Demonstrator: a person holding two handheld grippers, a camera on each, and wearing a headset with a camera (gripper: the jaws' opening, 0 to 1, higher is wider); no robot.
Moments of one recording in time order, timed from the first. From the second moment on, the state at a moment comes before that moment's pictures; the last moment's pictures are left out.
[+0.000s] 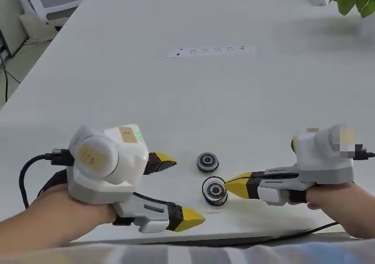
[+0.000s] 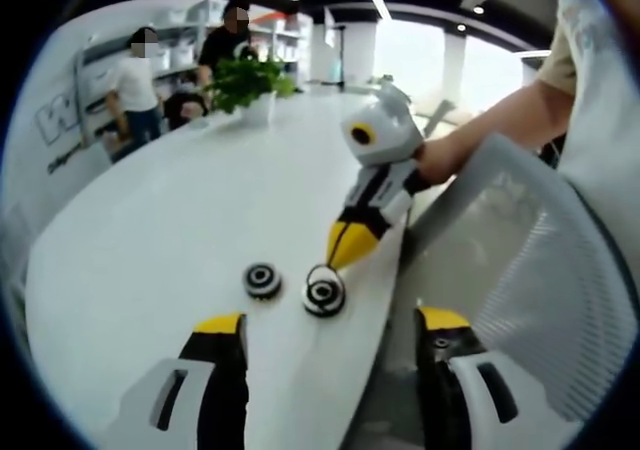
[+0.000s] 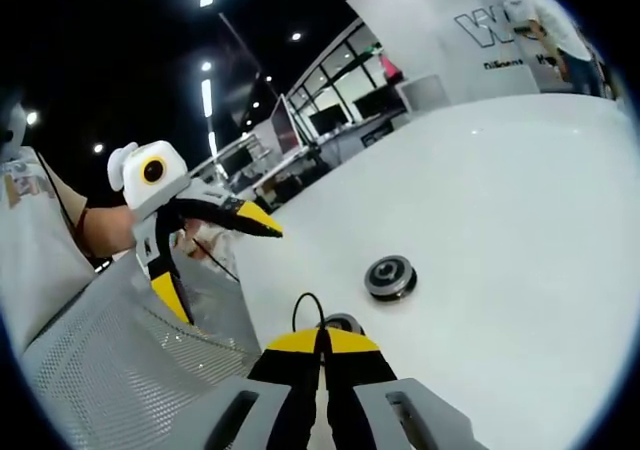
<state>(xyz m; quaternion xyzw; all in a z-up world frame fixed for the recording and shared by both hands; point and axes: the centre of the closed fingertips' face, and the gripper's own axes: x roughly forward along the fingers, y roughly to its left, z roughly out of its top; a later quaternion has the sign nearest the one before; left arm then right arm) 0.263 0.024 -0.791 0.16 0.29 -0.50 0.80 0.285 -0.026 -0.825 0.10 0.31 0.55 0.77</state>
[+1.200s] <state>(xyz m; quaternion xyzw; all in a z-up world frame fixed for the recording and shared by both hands) 0.260 0.071 -0.787 0.14 0.30 -0.45 0.83 0.294 -0.014 -0.815 0.08 0.32 0.57 0.75</state>
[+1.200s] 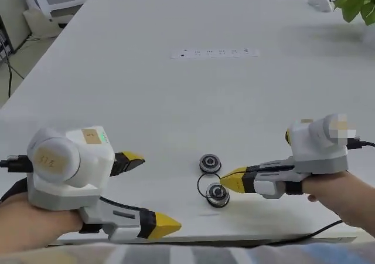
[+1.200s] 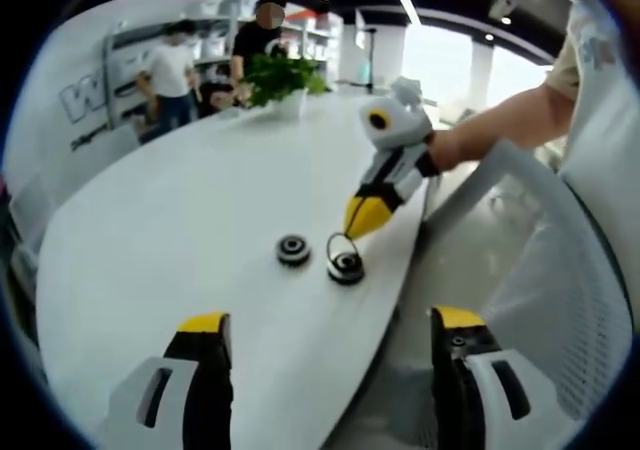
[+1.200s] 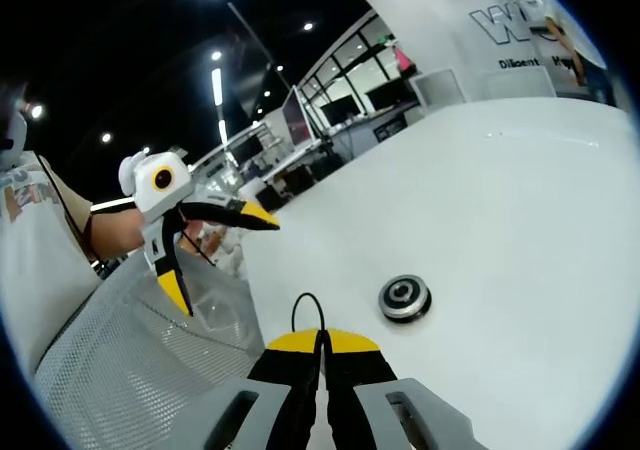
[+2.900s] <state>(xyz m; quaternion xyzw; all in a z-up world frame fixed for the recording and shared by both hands) 0.263 0.103 -0.775 0.12 0.30 -0.41 0.85 0.303 0.051 -0.826 0.01 0.36 0.61 0.71</state>
